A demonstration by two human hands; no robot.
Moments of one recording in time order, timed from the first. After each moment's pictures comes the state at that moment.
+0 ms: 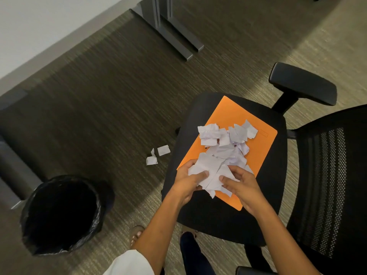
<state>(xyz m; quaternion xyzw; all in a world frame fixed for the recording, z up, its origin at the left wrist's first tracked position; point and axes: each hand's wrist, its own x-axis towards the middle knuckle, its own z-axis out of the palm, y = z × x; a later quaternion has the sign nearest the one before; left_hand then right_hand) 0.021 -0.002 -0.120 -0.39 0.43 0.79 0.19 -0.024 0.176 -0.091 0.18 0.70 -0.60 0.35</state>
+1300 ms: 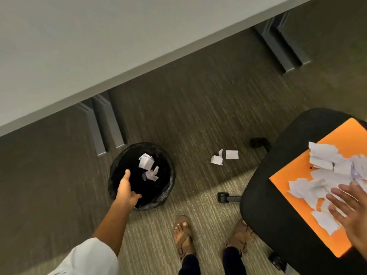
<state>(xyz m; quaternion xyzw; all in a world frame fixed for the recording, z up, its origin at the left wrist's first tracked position) 0.328 -0.318 -0.188 -0.69 0.18 0.69 -0.13 -0.025 0.138 -0.130 0.24 0.69 -0.64 0.24</state>
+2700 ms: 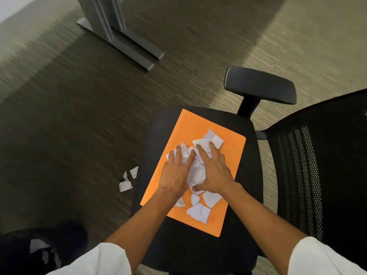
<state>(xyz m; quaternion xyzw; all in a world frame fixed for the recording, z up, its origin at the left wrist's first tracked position) -0.101 0.039 -0.157 0.05 0.96 0.10 0.27 -0.136 0.187 -0.145 -0.12 0.94 -0.10 0.32</state>
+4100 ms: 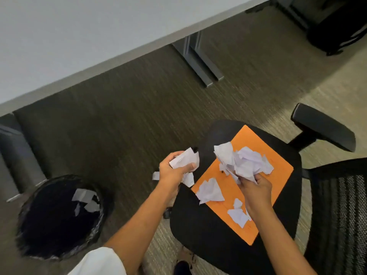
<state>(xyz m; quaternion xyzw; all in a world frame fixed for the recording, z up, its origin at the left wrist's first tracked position) 0.000 -0.093 -0.117 -0.44 0.49 0.75 -0.03 -0.060 0.114 -0.074 0.20 0.74 -0.62 0.19</state>
